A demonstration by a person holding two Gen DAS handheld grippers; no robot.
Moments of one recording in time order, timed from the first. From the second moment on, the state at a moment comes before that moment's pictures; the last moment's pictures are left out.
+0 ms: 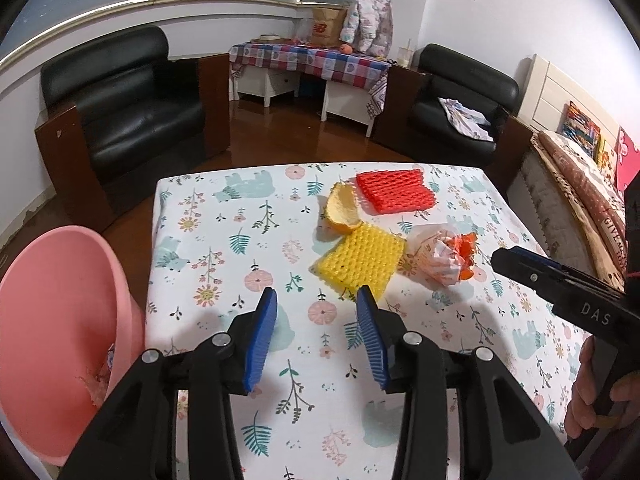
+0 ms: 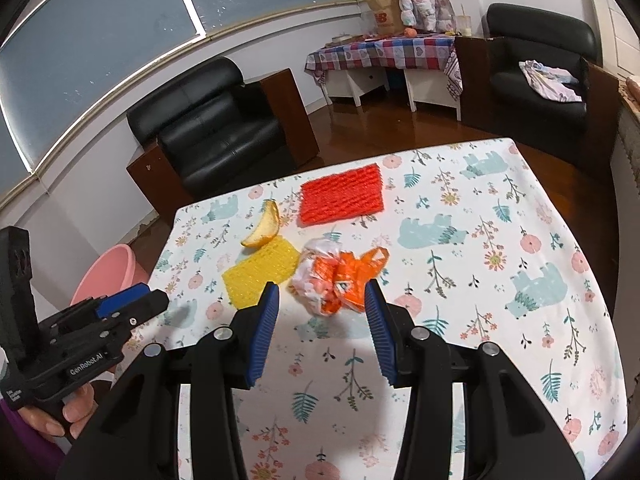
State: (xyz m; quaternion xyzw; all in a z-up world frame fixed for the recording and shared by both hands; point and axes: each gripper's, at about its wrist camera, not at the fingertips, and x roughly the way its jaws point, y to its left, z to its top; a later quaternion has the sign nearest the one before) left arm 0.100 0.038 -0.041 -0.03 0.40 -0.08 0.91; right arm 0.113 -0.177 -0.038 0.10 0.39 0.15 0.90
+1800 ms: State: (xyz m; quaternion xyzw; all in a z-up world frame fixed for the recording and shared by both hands) left arm 0.124 -0.010 -0.066 0.05 0.41 -0.11 0.90; right arm 0.146 -0.168 -0.077 0.11 0.42 0.16 0.89
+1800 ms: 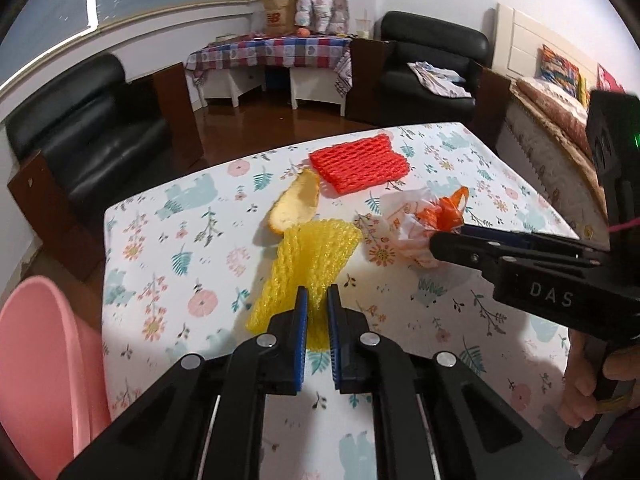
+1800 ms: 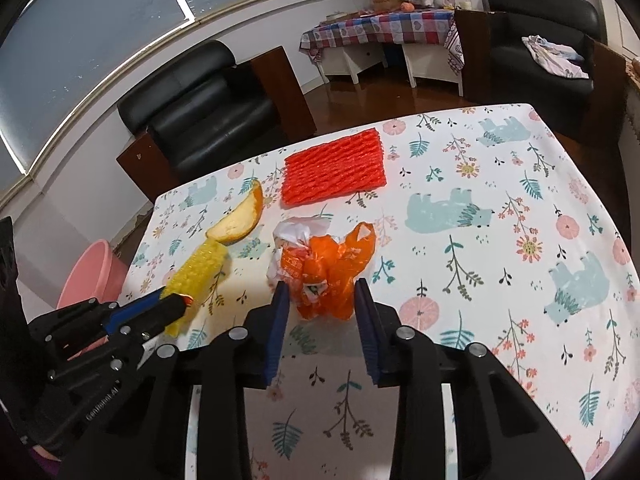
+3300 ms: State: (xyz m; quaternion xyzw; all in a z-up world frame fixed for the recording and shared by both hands) left arm 0.034 0.080 -0.007 -0.06 0.34 -0.03 0.94; right arm 0.076 -0.102 -0.015 0.04 0.36 0.24 0.90
